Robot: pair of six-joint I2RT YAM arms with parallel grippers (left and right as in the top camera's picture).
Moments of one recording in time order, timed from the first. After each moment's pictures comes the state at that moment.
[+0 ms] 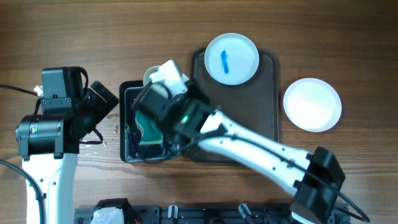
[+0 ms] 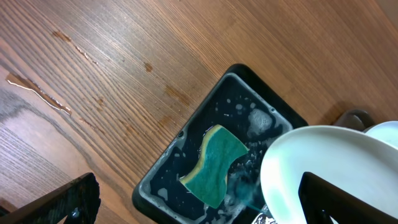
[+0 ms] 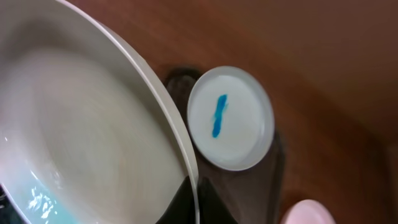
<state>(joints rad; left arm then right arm) 0.05 1.13 1.28 -1.22 -0.13 -0.72 1.03 1.85 1.63 -0.87 0.84 0.27</state>
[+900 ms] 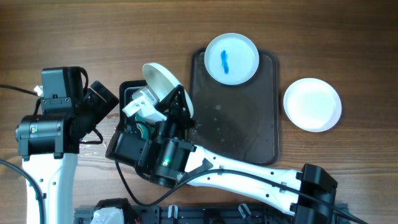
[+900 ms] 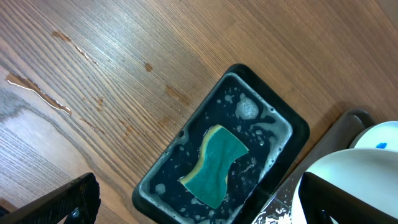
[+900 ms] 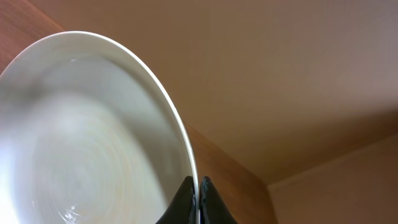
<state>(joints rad) 0.05 1.13 1.28 -1.22 -0.13 -0.72 1.27 1.85 1.63 -0.82 1.40 0.19</state>
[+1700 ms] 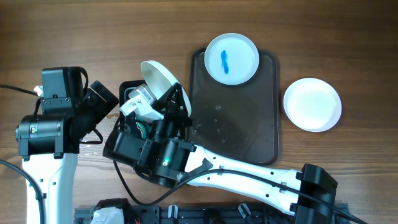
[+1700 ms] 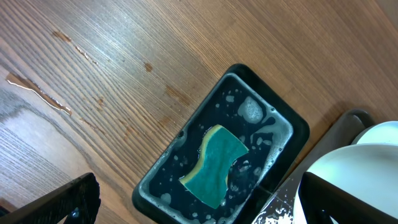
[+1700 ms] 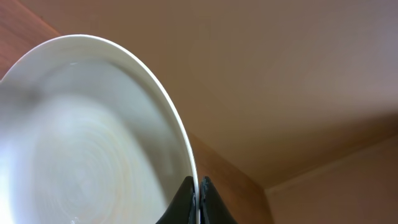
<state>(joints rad) 0.05 1.13 1.28 -1.22 -0.13 -0.72 1.27 1.85 1.63 -0.74 1.41 0.11</state>
